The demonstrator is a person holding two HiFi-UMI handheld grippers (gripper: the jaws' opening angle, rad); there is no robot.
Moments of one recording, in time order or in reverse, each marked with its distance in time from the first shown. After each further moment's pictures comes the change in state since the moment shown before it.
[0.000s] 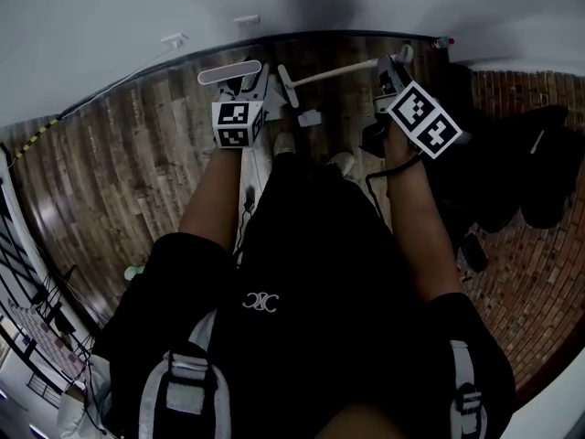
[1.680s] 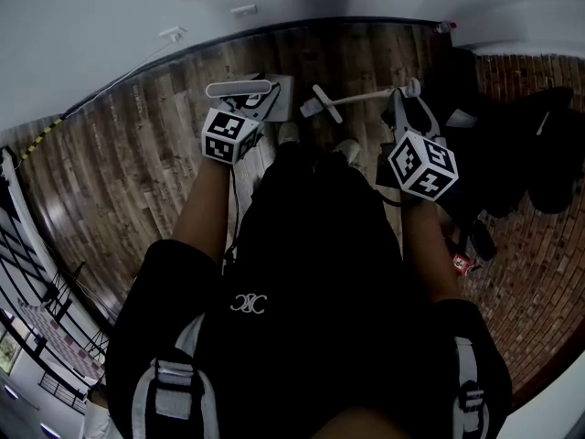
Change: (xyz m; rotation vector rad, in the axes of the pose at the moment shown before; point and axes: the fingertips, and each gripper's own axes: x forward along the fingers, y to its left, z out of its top) left arm -0.047 -0.068 -0.025 0.057 0.150 -0.332; right arm -0.085 -0.038 -0.039 -0.345 0.002 -0.045
